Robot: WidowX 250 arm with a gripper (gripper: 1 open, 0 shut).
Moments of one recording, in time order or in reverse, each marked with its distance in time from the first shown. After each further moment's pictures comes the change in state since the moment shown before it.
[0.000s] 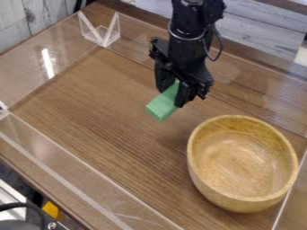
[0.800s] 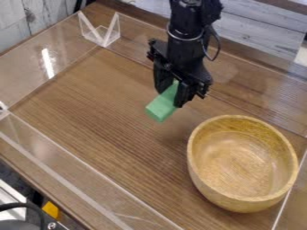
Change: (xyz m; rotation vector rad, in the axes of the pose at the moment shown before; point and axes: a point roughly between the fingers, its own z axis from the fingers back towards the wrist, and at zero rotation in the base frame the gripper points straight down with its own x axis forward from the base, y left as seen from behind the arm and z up) arm 0.001 0.003 -0.004 -0.010 0.007 0.041
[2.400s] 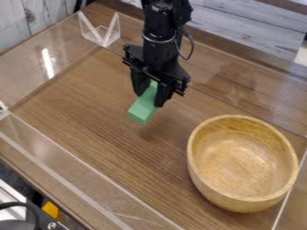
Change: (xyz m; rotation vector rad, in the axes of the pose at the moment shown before) arm -0.013 0.027 -0.015 -0.007 0.021 0.171
